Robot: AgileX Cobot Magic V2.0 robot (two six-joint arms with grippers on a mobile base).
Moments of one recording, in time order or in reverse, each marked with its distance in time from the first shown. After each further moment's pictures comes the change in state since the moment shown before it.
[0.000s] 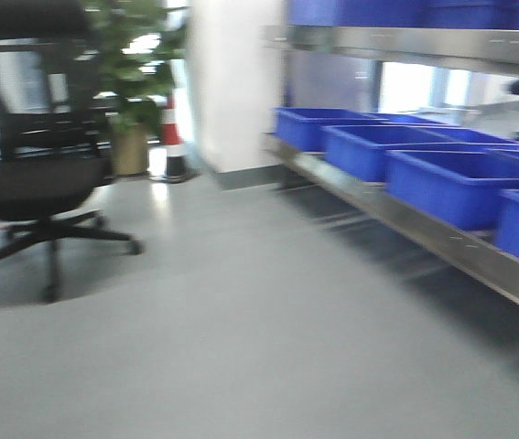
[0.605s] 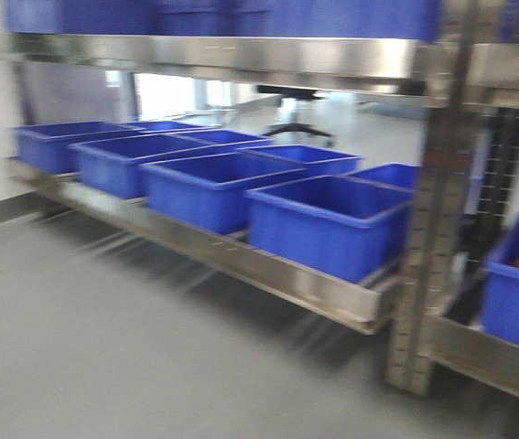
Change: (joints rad) left arm 0.000 0.000 0.000 0.000 0.000 0.000; right arm 0.000 0.000 0.000 0.000 0.000 -0.002
